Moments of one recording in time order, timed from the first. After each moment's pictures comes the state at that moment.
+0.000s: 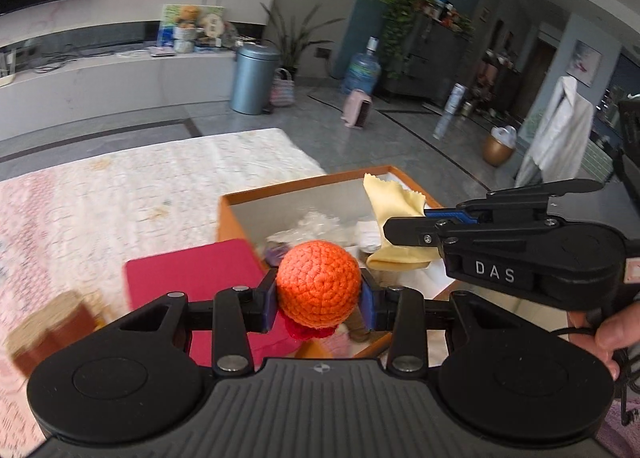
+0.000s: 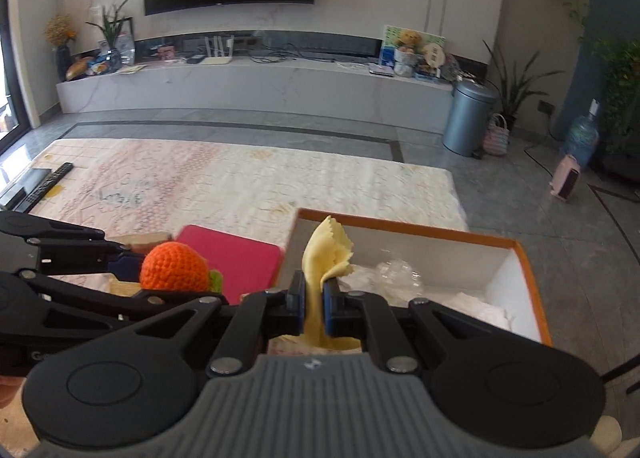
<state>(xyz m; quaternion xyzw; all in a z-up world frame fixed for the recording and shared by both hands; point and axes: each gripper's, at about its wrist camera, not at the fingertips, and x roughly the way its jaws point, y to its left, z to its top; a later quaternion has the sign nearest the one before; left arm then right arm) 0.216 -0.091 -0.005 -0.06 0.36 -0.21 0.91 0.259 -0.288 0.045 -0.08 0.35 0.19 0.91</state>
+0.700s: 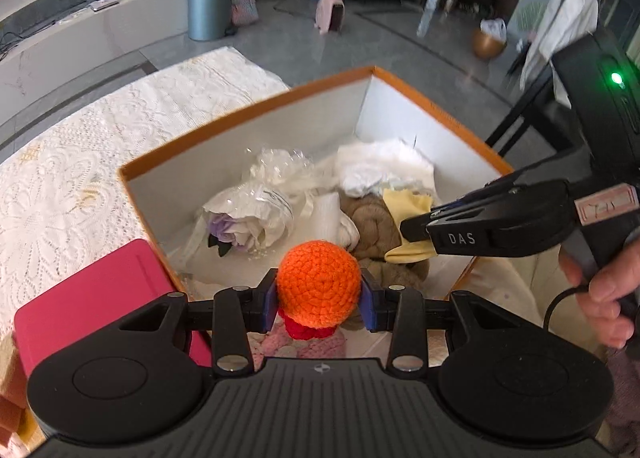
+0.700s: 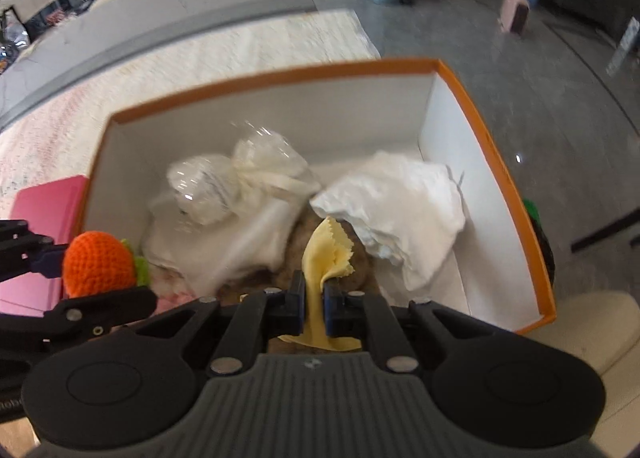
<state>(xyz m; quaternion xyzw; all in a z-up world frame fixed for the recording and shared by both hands) 0.285 -0.176 -0.062 0.05 0.47 -0.24 0.84 0.358 -0.362 -0.057 -0.01 0.55 0.07 0.83</state>
